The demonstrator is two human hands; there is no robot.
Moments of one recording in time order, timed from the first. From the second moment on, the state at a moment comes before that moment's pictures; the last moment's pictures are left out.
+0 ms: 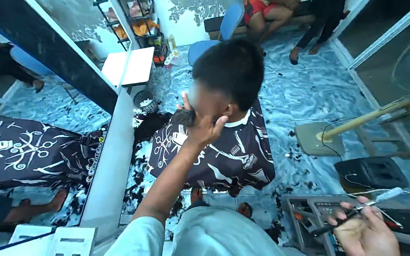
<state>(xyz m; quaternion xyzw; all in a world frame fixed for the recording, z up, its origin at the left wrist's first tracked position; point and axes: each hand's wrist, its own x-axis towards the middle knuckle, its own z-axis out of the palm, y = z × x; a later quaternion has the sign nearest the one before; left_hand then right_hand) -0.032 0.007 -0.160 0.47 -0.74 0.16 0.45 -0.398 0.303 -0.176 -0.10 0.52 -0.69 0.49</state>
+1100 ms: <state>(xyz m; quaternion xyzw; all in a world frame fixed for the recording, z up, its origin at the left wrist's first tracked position) 0.027 -0.138 0.024 0.17 -0.97 -0.14 0.06 -0.188 0.068 -0.052 -0.74 0.58 -0.34 -0.06</state>
